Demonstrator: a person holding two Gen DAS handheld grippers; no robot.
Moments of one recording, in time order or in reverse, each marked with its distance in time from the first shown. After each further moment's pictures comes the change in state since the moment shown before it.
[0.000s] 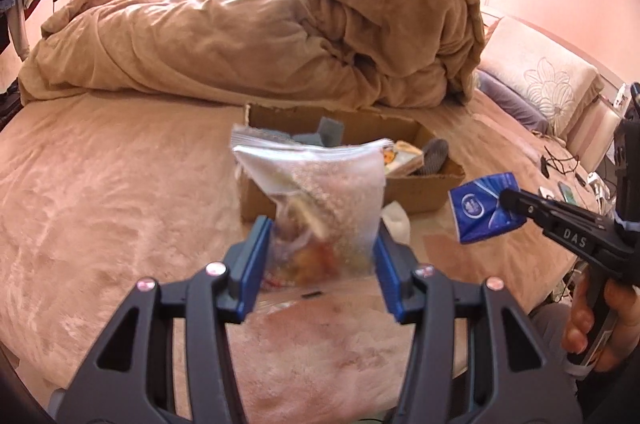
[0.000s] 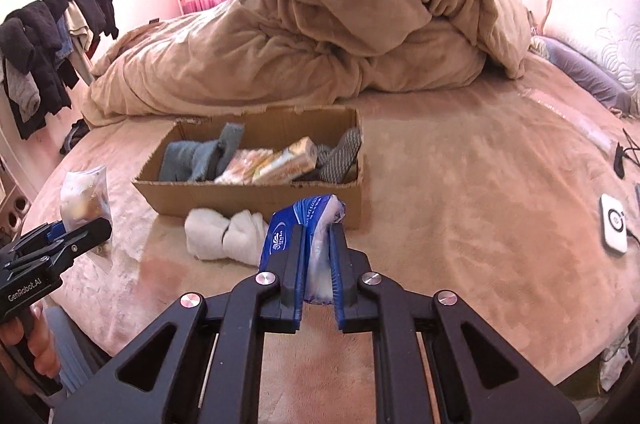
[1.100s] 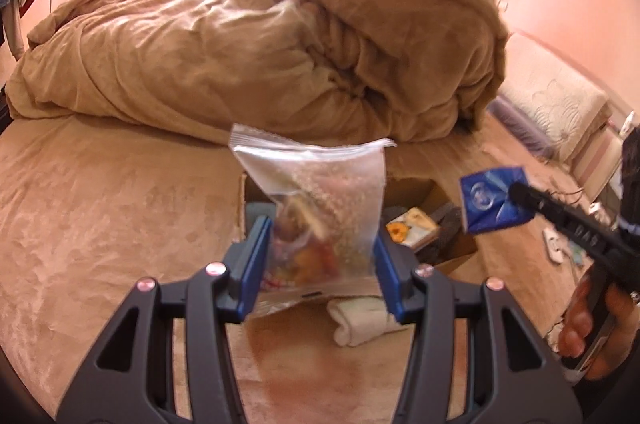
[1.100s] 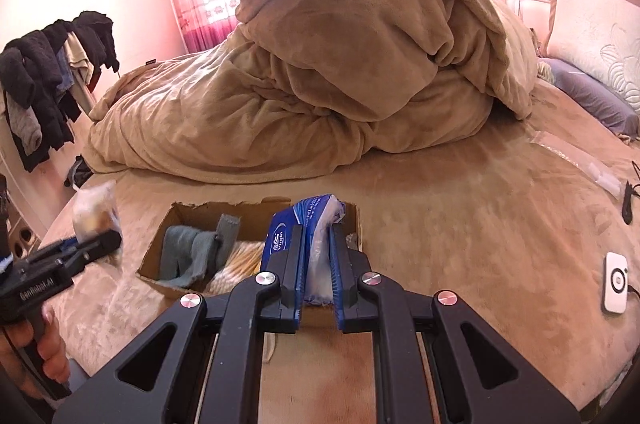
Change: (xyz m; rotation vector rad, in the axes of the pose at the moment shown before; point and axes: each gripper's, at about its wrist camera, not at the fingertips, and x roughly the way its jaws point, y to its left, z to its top) left arm 0.045 0.010 0.082 -0.033 0.022 0.009; right arm 0.016 -0.011 0.080 0.031 -0.086 0.030
